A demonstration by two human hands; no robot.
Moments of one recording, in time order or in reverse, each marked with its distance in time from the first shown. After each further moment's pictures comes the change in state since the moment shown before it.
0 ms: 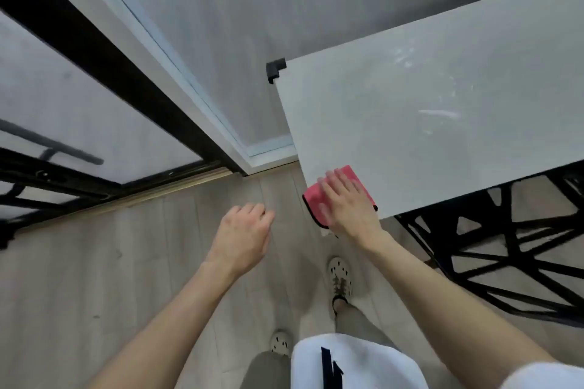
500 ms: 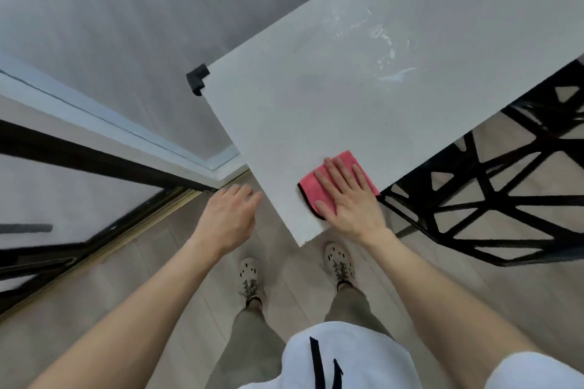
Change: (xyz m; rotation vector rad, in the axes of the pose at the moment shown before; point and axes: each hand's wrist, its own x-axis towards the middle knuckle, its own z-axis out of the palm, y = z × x) left_hand 0.122 -0.008 0.003 0.134 -0.117 0.276; right_hand -0.036 0.057 0.016 -0.036 0.024 0.264
